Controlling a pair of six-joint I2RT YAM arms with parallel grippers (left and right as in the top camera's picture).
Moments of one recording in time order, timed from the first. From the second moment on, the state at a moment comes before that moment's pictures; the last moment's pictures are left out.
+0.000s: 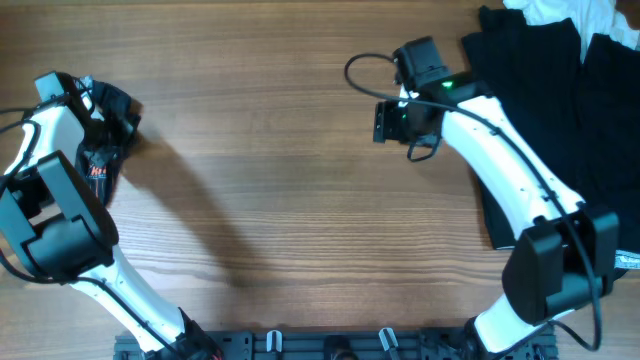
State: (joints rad) left arm 0.45 2.10 1.47 -0.71 0.21 -0.37; right arm 0.31 1.79 1.46 -0.93 -0.06 0.40
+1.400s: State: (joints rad) left arm 0.03 0.53 0.74 -0.73 0.10 -0.36; right arm 0.03 0.74 0.86 -0.78 -0.08 0.17
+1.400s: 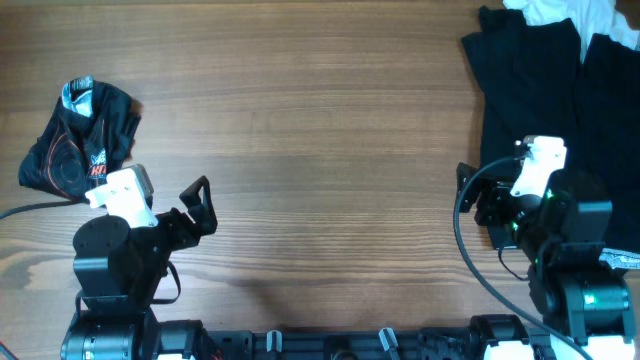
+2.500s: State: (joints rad) left arm 0.03 0.52 0.74 -0.73 0.10 -0.36; right arm 0.03 0.02 0.01 0.00 -0.09 -0.01
